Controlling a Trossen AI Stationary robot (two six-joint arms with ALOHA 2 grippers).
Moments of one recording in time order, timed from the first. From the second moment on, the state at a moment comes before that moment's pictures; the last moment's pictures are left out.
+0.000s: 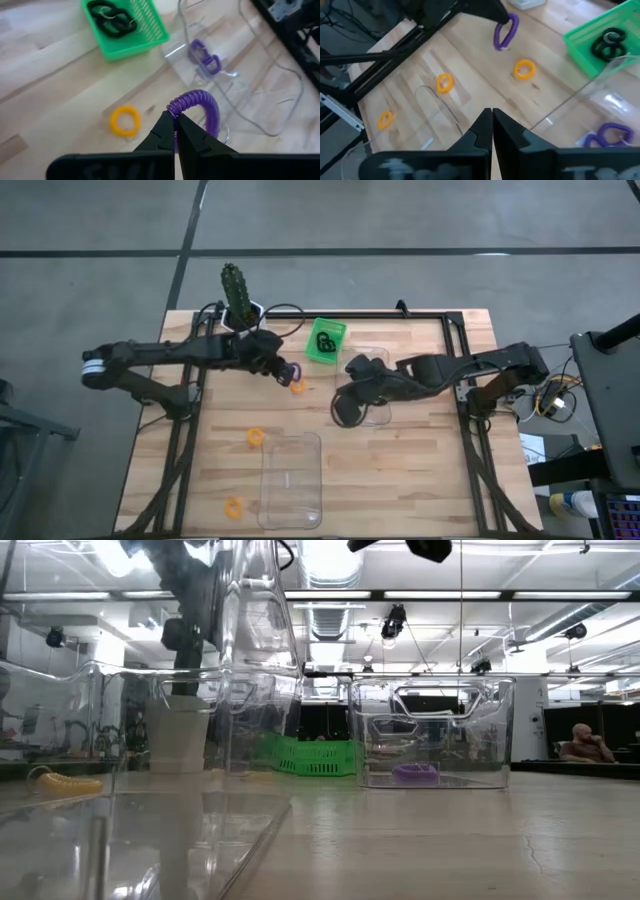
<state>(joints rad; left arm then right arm) 0.20 1.23 1.00 -0.54 -0.09 -0.72 0.20 1.58 1.58 -0.79 0.34 0.86</state>
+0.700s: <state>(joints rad) 0.18 1.58 1.36 -0.53 0.05 -0.64 0.29 1.50 1.58 -0.95 0.56 0.95</state>
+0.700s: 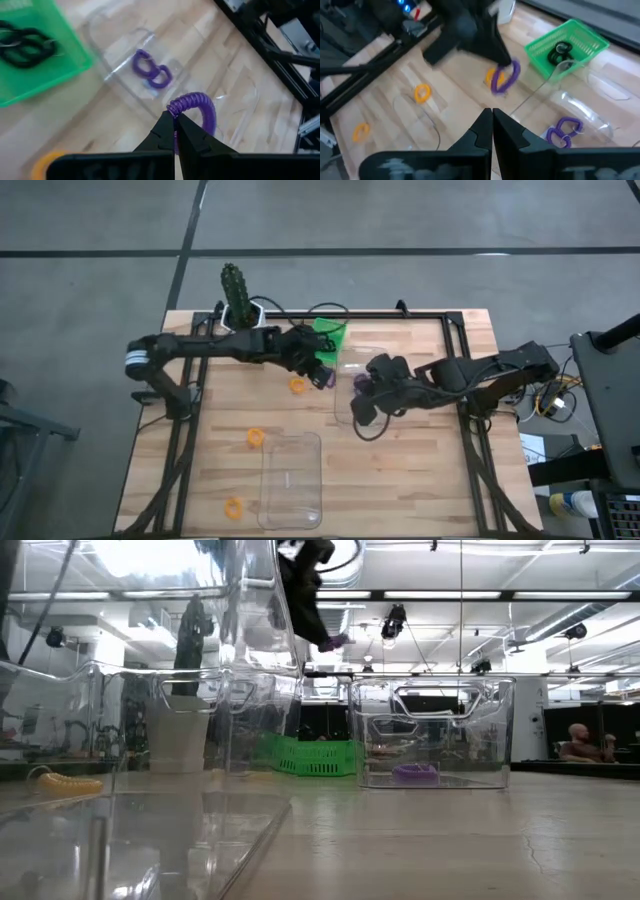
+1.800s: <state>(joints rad) 0.17 2.05 1.70 -0.63 -0.01 -0.27 0.41 1.38 1.55 -1.00 0.81 0.99</state>
